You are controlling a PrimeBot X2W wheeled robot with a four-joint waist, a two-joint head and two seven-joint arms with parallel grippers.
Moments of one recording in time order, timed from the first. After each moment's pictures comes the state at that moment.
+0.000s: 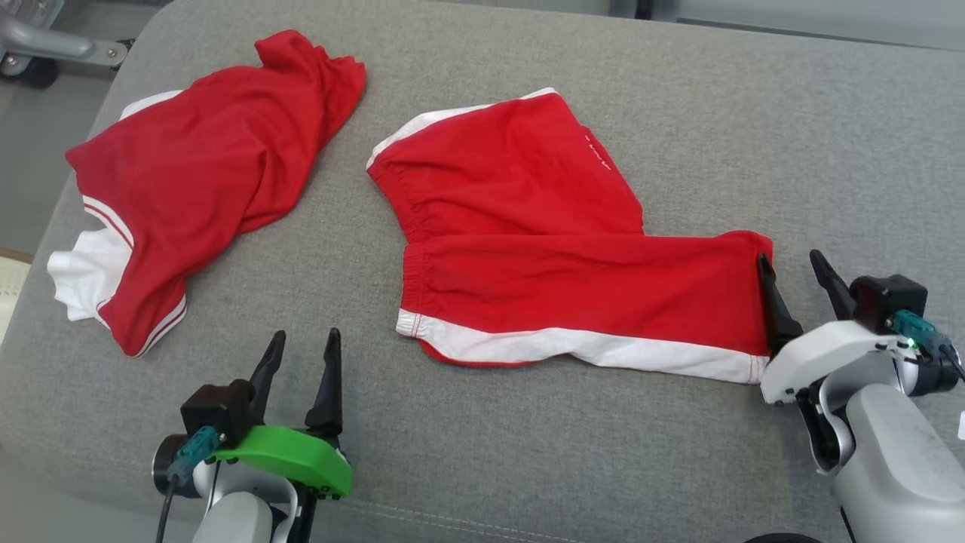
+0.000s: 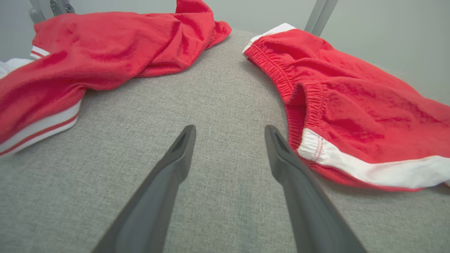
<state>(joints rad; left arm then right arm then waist) -0.21 0.05 -0.15 0.47 -0.32 -0.13 -0.26 -0.43 -0.20 0.05 0.66 0.26 0.13 -0.26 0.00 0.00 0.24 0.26</state>
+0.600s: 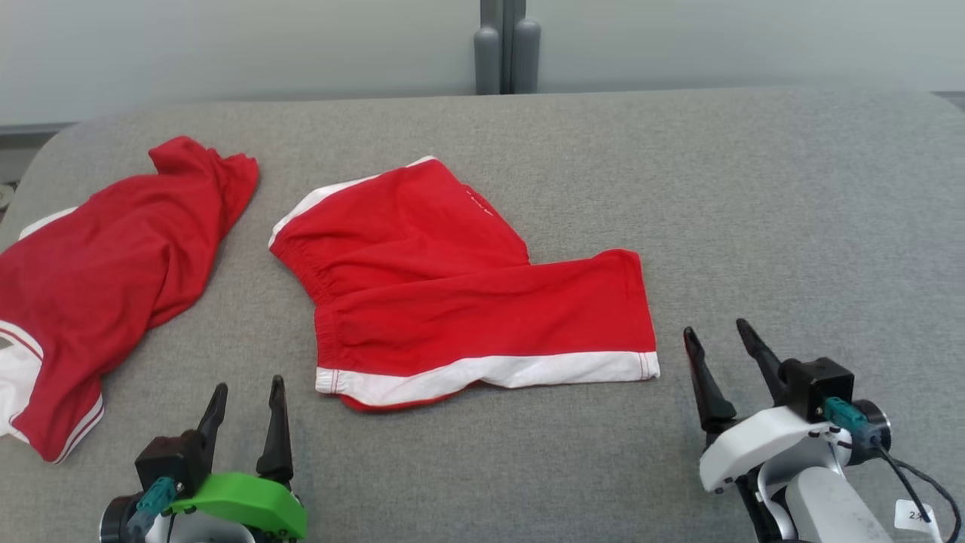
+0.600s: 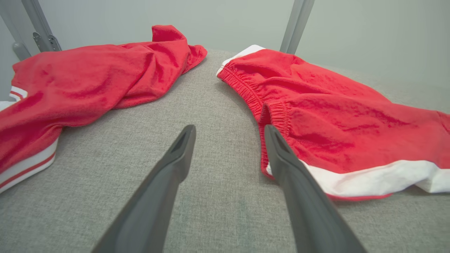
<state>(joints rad) -0.12 0.05 0.01 0.45 -0.22 -0.12 -0.26 -0.19 -0.09 0.08 0.43 0.17 0.13 -0.26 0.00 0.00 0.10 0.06</state>
